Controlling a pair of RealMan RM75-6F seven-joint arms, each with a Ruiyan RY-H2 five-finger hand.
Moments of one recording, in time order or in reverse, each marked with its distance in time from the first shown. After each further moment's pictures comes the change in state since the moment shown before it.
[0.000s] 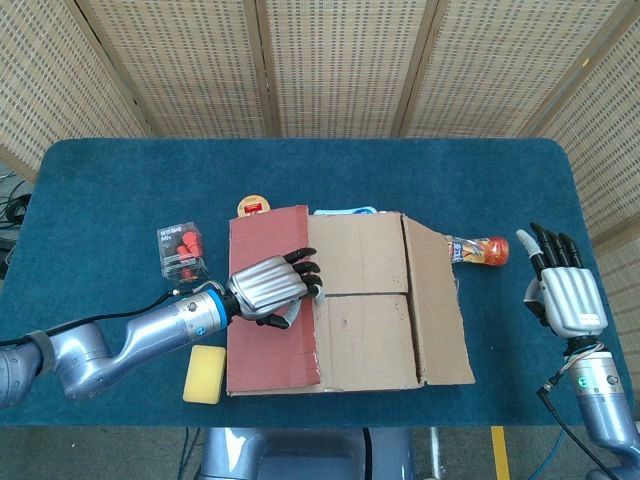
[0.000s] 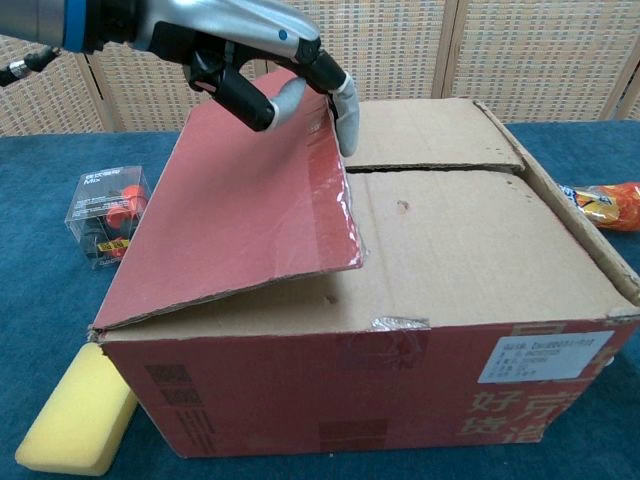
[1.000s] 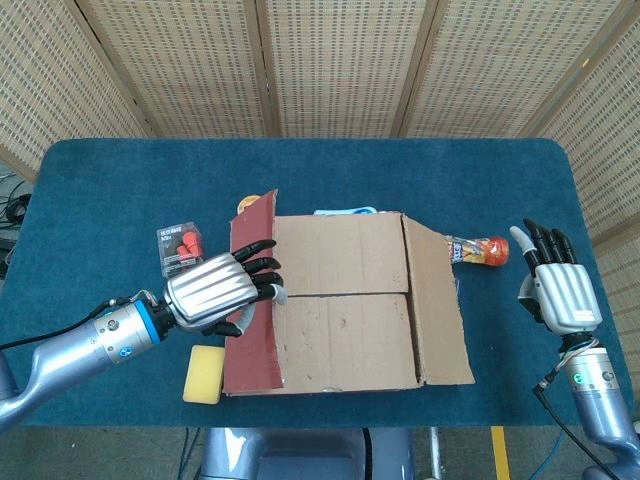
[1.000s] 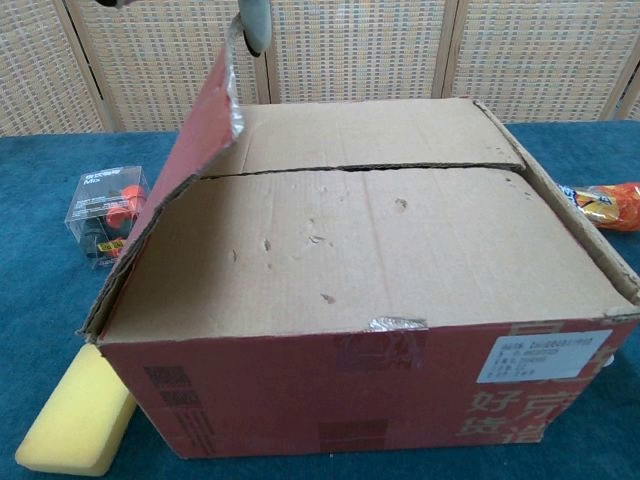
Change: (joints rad) left arm 0.168 0.353 0.012 -0.195 0.308 0.162 -0.238; right arm 0.009 0.007 0.019 -0.022 -0.003 -0.015 -0.007
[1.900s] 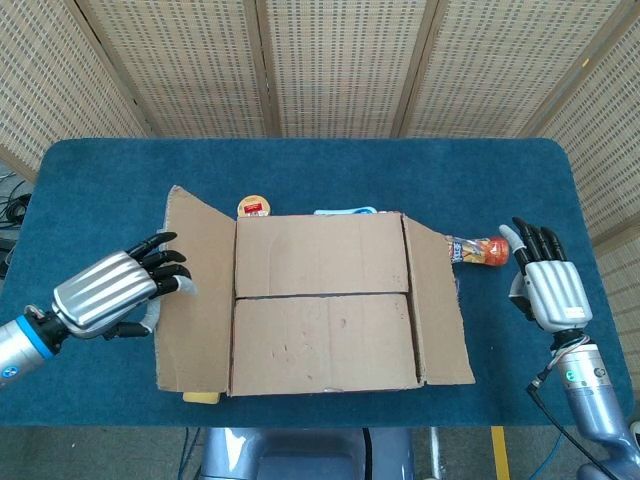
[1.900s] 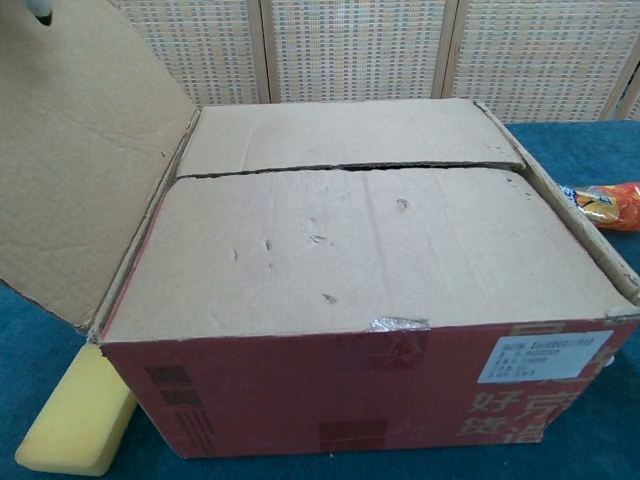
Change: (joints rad) left arm 0.241 0.272 0.125 0.051 0.244 0.255 -0.244; right arm 0.018 0.000 0.009 -0.032 0.006 -0.021 -0.018
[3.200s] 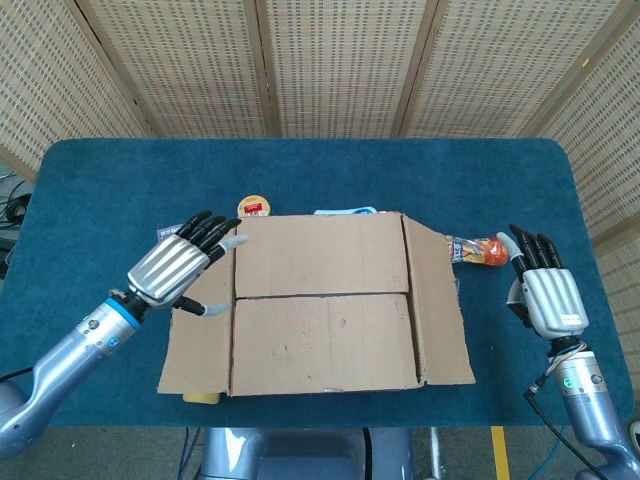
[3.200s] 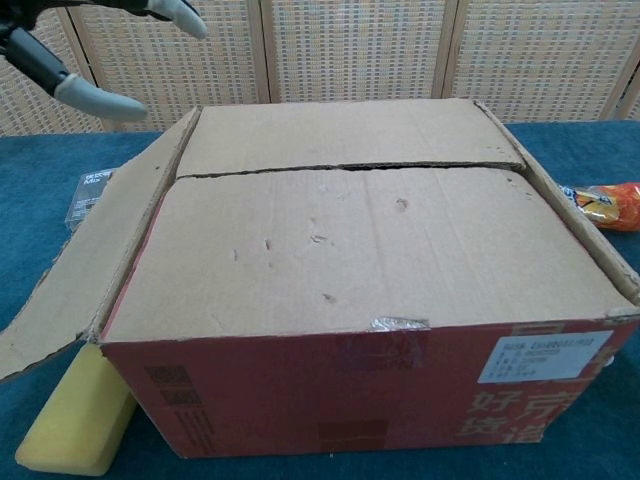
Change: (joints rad) left arm -0.026 -0.538 -0.131 0.035 -0.607 -0.057 0.764; right arm -0.019 -0.033 -0.022 0.030 -0.038 0.021 0.031
